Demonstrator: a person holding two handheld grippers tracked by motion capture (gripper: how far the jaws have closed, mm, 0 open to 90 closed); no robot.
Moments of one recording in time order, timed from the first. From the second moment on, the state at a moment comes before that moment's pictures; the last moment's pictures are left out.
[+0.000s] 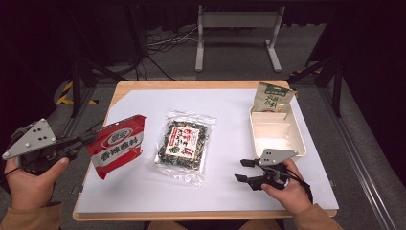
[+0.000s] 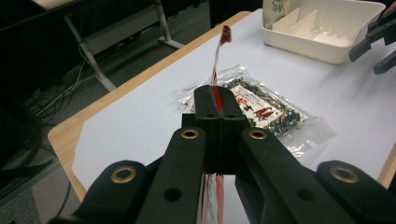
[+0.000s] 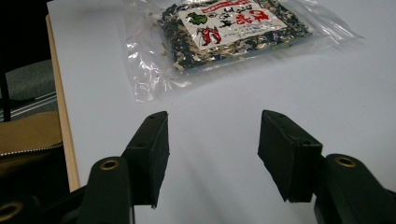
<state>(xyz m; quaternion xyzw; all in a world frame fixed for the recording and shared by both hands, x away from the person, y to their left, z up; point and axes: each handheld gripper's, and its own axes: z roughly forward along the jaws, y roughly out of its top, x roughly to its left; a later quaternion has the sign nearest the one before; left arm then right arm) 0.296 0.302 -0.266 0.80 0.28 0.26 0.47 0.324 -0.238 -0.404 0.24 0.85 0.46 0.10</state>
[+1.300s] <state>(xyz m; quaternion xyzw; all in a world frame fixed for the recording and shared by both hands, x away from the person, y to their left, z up) 0.308 0.146 -0.262 0.79 0.11 0.16 0.58 0.317 -0.235 -0.382 0.21 0.82 0.53 0.10</state>
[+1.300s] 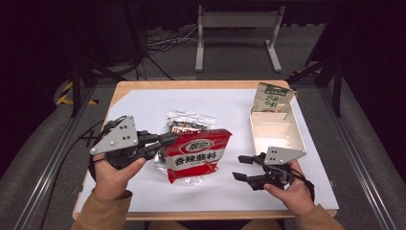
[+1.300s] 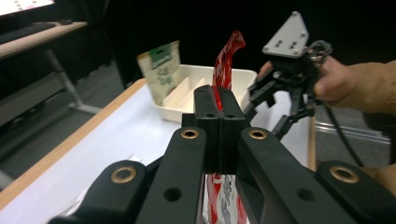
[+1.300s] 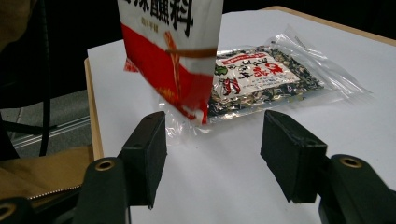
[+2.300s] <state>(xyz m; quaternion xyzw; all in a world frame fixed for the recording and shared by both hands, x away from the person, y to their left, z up) 0.311 0.095 -0.292 0.78 0.06 0.13 0.62 0.317 -0.230 -0.384 0.17 0.84 0.52 0.08</state>
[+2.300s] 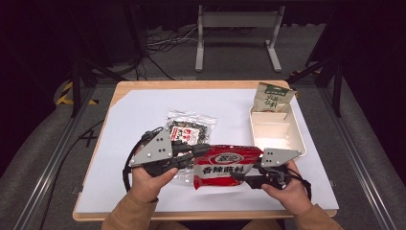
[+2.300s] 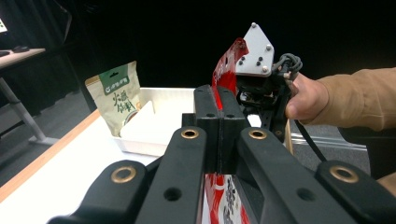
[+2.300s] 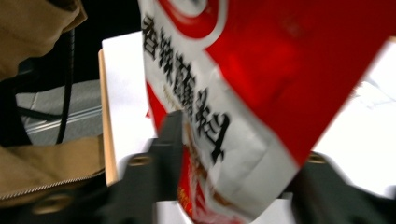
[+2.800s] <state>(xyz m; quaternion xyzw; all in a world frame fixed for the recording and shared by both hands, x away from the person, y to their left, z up) 0.318 0.104 -0.297 0.77 0.09 0.10 0.62 0.313 -0.234 -0.376 0.16 0.84 0.51 0.04</state>
